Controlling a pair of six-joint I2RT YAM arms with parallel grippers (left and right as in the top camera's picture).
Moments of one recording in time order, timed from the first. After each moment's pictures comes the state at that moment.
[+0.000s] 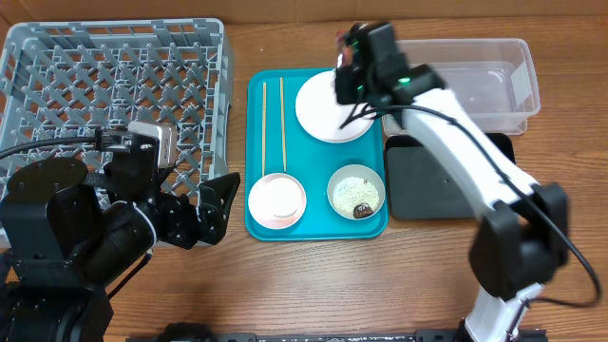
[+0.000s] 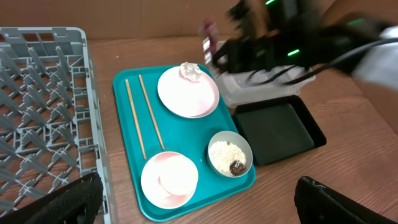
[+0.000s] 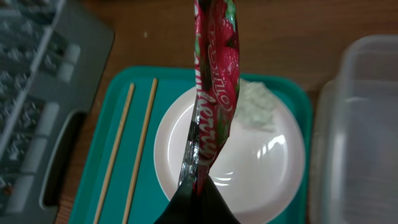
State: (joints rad) left arm -0.04 0.97 1.62 -1.26 0.41 -0.07; right arm 0.38 1.91 1.71 -0.63 -0.06 0.32
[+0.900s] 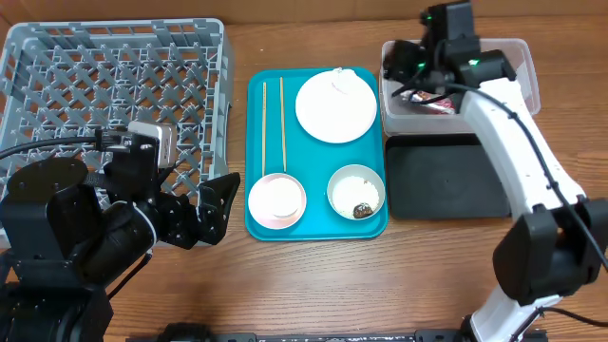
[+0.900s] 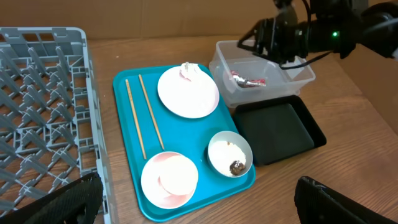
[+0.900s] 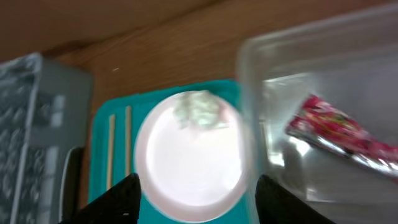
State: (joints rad) left arm -0.04 0.97 1.62 -1.26 0.41 -0.07; right arm 0.25 1.87 1.71 -0.68 -0.16 0.42
